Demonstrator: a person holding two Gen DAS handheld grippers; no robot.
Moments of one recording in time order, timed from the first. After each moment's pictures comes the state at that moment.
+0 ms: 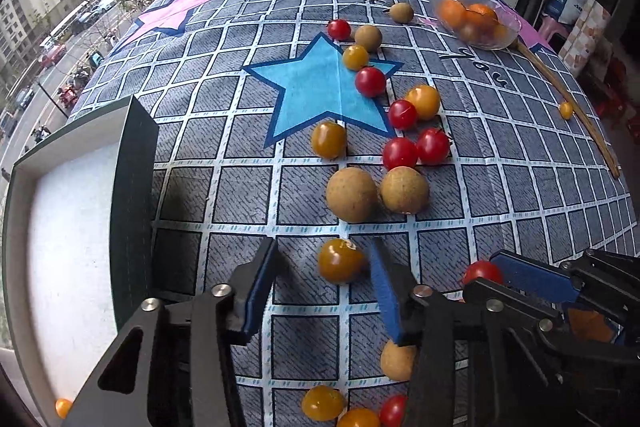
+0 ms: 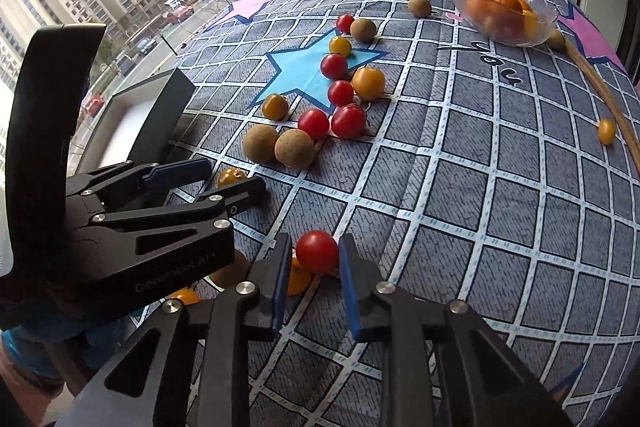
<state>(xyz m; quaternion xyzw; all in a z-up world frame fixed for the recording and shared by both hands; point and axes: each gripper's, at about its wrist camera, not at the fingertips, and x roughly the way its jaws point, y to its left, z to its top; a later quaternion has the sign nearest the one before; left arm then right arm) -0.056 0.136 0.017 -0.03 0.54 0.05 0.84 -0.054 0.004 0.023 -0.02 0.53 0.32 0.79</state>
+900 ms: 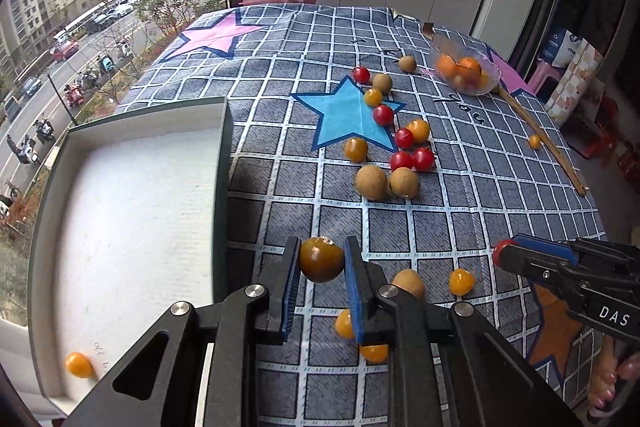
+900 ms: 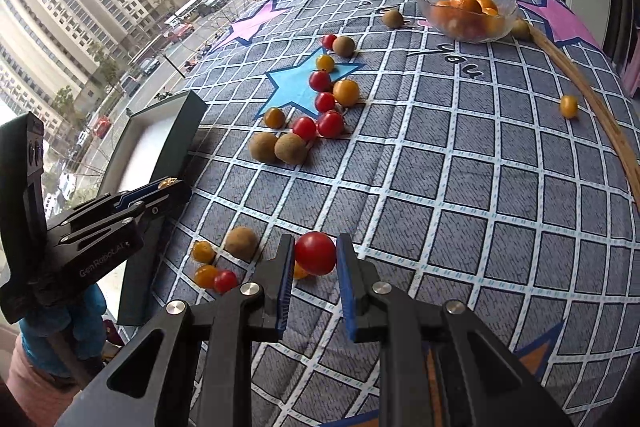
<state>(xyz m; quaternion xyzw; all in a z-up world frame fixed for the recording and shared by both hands) -0.127 0.165 0.064 -0.07 0.47 0.07 0.88 -0.074 -0.026 0.053 0.02 0.52 0.33 0.79</state>
